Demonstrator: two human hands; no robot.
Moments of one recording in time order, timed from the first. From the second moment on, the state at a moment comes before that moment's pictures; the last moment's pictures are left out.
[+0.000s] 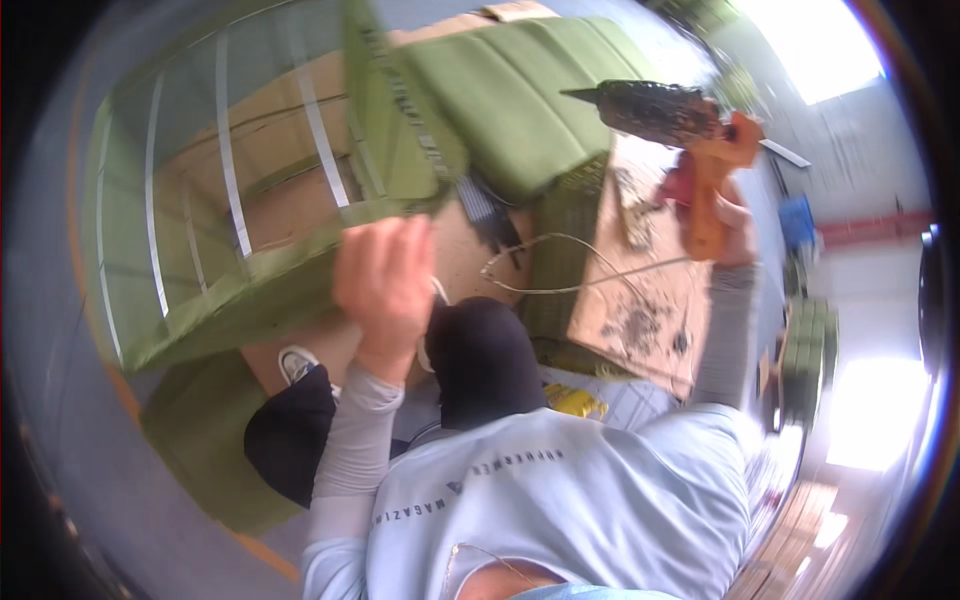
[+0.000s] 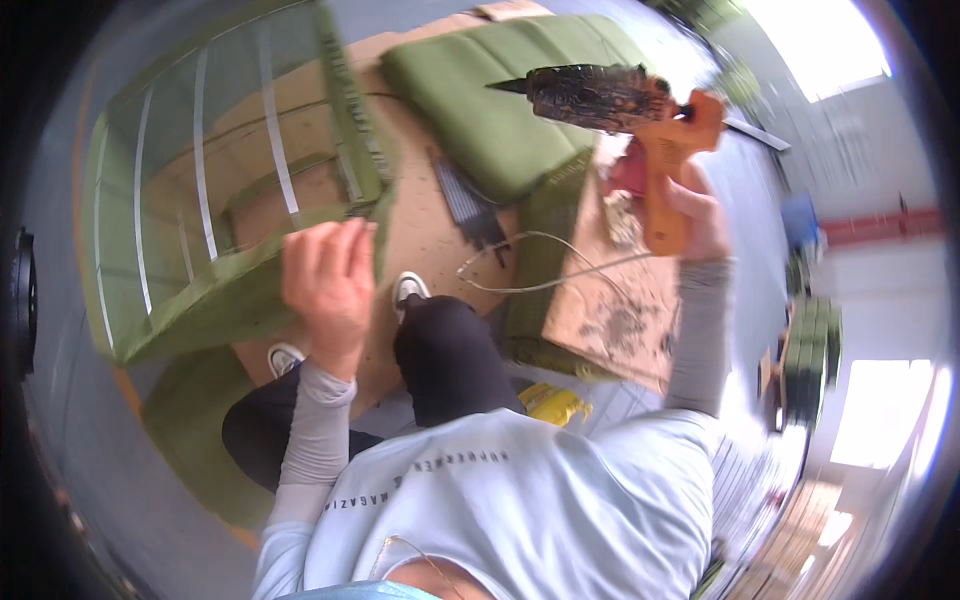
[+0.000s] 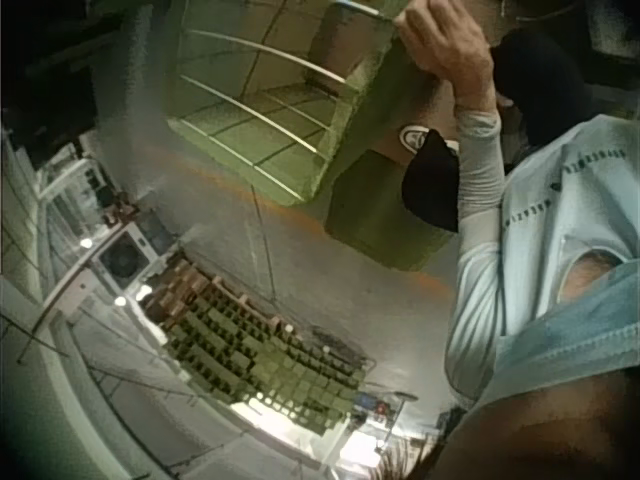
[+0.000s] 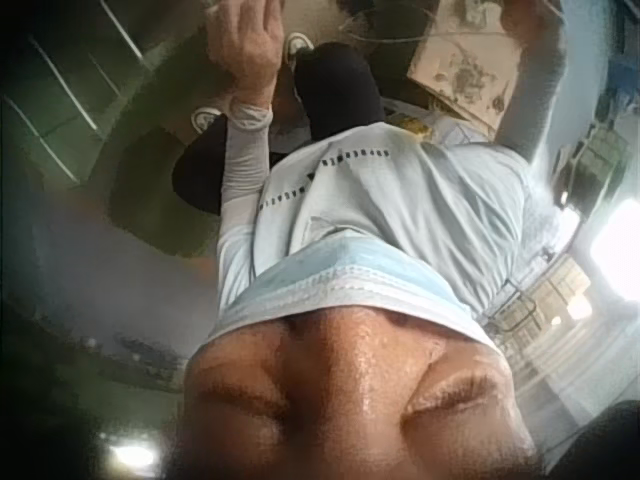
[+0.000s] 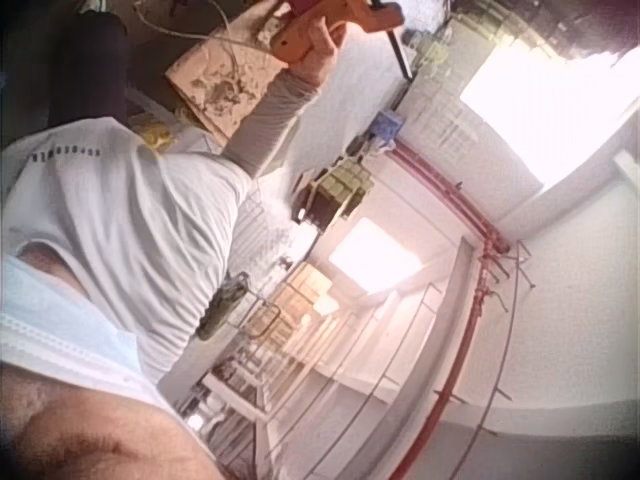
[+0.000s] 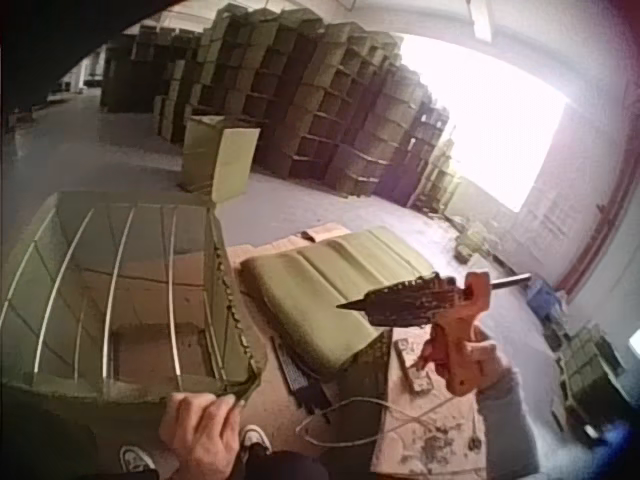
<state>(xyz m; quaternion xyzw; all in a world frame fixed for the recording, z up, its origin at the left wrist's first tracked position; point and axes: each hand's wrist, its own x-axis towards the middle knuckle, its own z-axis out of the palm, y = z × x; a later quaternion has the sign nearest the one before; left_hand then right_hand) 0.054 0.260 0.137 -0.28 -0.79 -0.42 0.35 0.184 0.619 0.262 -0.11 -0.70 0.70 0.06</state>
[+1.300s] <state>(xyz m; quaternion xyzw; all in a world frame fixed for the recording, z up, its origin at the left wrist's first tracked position) 0.031 0.250 0.171 -0.24 -0.86 -0.39 0.25 0.113 0.479 0.184 0.12 -0.89 0.29 0.34</state>
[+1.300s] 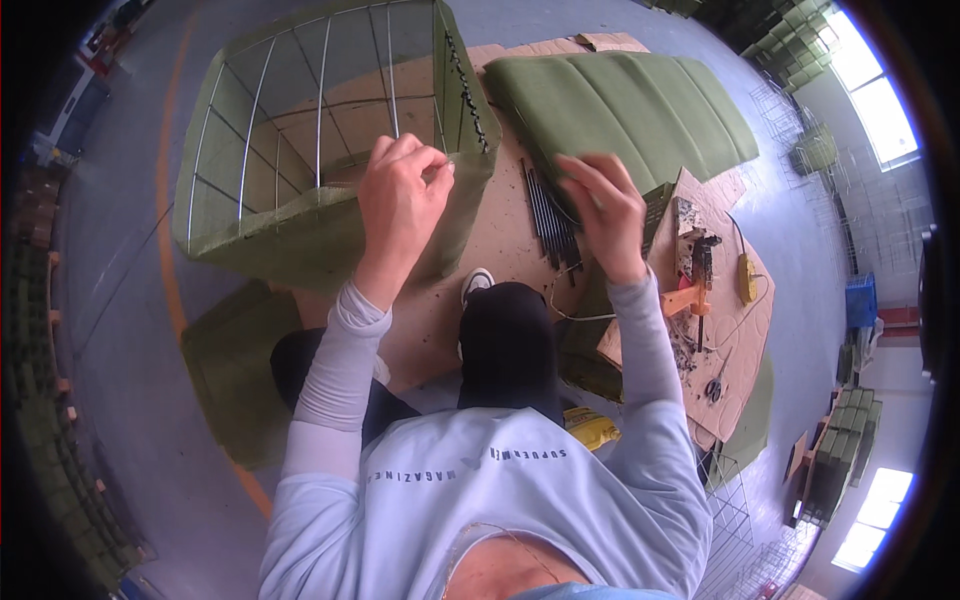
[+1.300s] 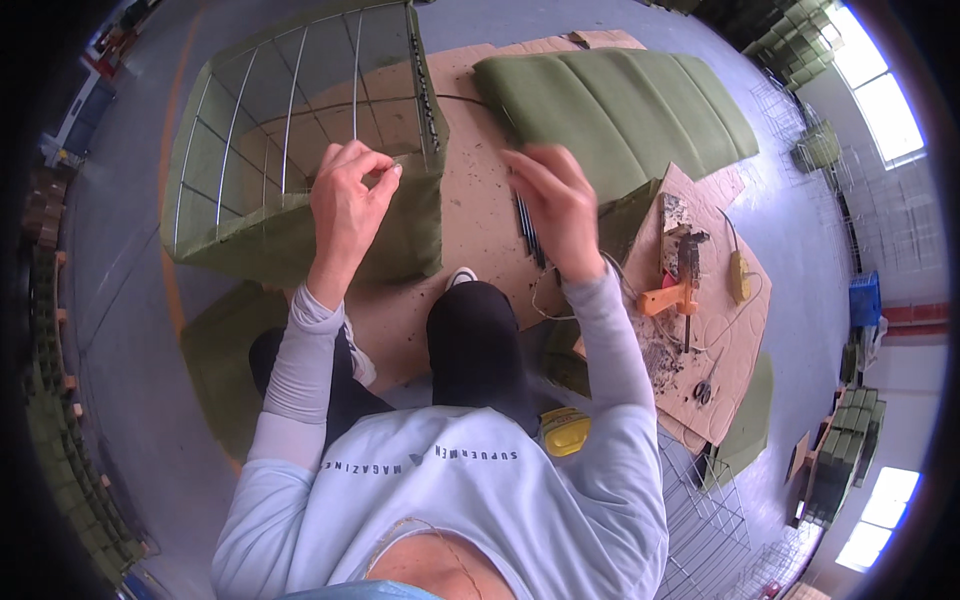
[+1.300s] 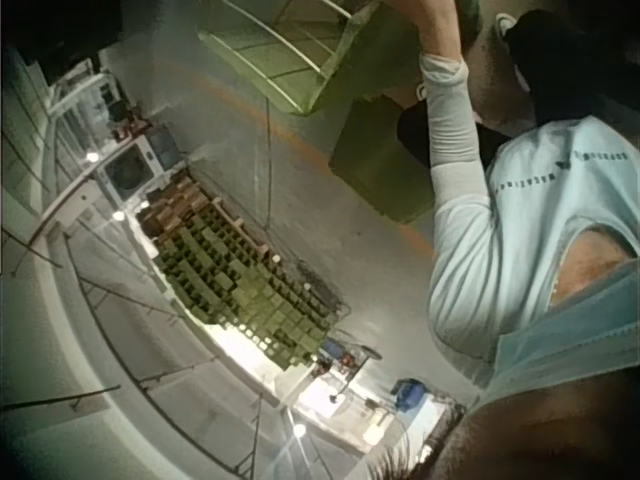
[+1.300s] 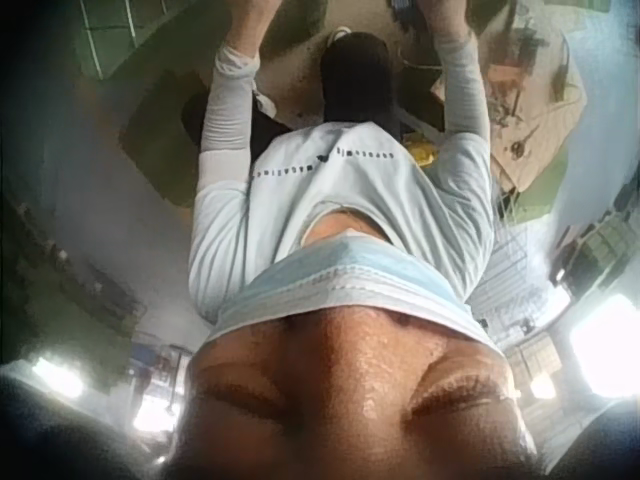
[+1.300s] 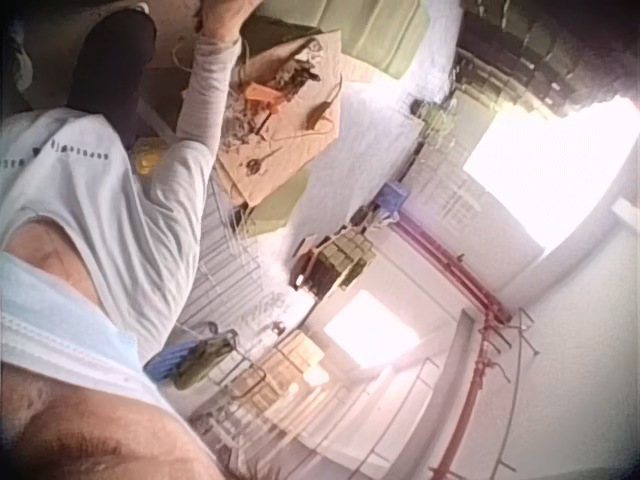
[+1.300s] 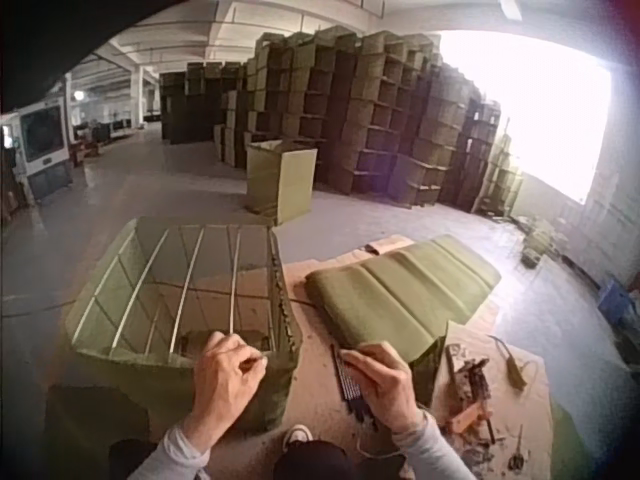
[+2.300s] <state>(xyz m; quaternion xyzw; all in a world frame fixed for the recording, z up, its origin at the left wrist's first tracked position) 0.015 0.235 0.166 -0.29 -0.80 -0.51 0.12 0.002 0.437 0.188 0.37 -0.90 0.22 0.11</state>
